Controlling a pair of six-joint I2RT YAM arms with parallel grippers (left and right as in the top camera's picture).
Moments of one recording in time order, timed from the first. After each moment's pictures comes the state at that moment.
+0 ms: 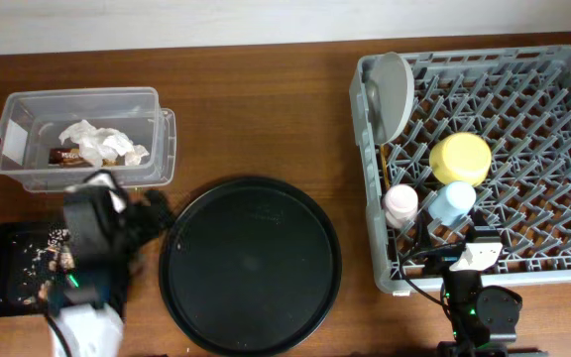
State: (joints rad) left arm 0.12 0.98 0.73 -0.56 0.05 -0.38; right arm -0.06 0.01 0.01 -0.07 -0.04 0.03
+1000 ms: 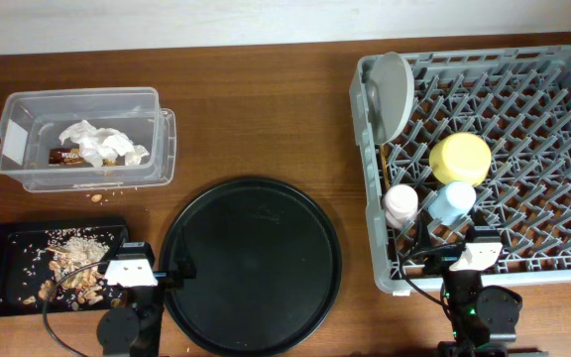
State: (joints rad) left arm 0.02 0.02 0.01 -0.08 0.03 -0.07; right arm -0.06 0.01 0.01 -0.07 -0.04 0.03
